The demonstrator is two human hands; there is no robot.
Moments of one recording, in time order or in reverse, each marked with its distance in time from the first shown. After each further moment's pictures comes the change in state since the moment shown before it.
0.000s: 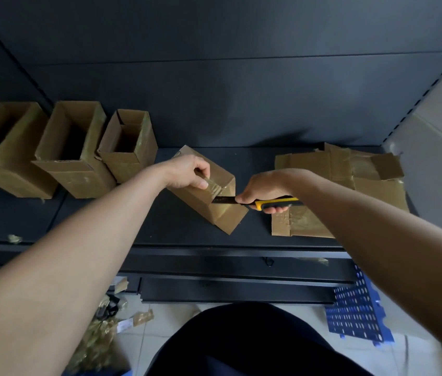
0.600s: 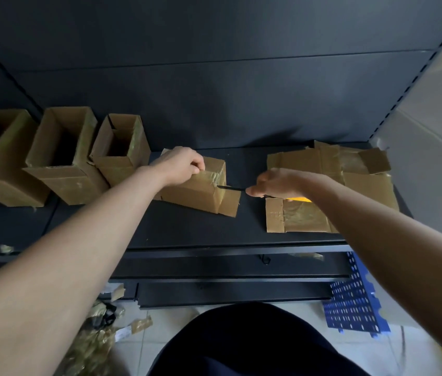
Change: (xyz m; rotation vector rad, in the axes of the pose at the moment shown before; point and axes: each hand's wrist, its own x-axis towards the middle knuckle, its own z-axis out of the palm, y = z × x) left_hand 0.001 0.005 -0.001 0.110 0.217 0.017; right_hand -0.022 0.034 0.005 -0.014 0.298 -0.046
